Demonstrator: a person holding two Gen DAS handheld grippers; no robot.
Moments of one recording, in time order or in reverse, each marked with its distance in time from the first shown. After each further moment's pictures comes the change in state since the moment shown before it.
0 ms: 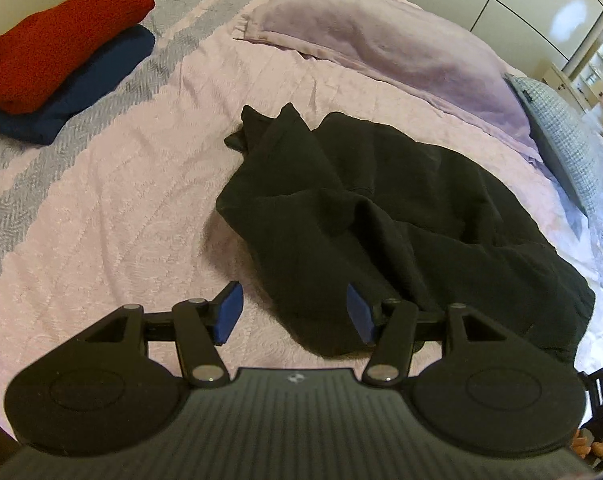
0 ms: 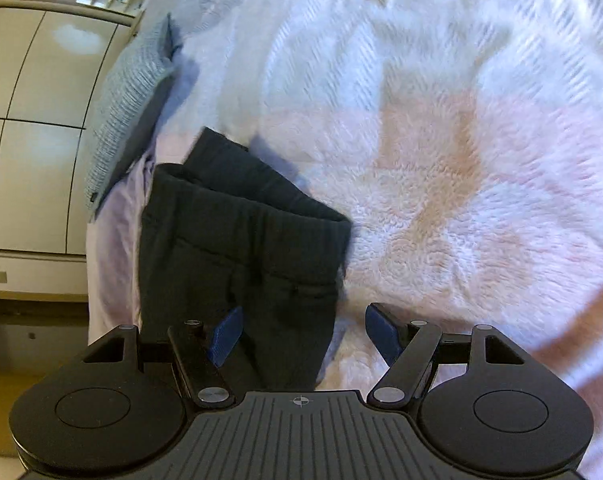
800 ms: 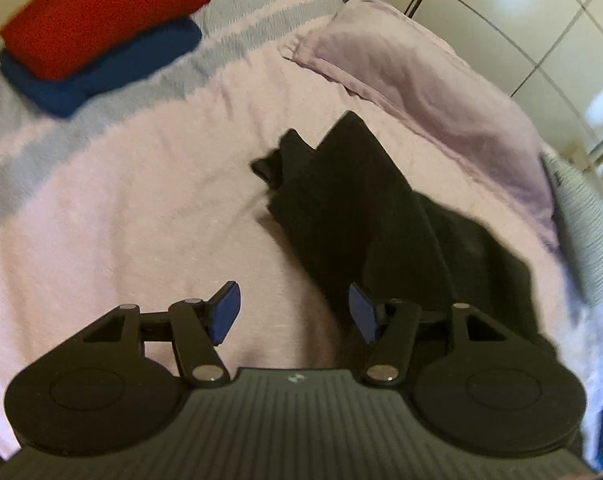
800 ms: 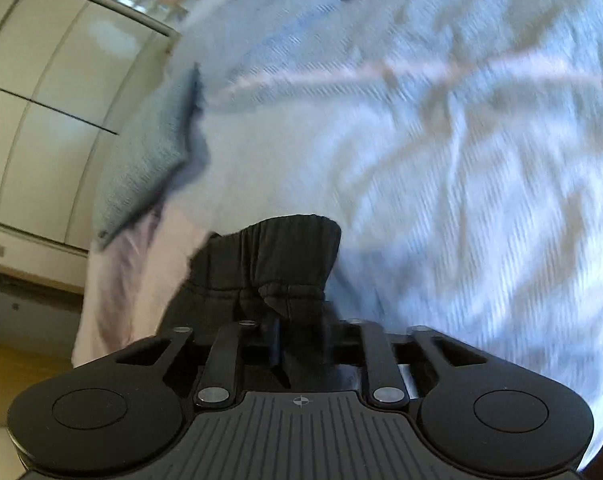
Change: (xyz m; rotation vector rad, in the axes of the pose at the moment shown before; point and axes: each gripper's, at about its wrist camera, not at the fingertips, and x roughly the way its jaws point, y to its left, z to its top) left arm 0.022 0.020 0.026 -0.261 -0.070 -0.030; right arm -0.106 -0.021 0.110 -0.162 -0.087 -0.026
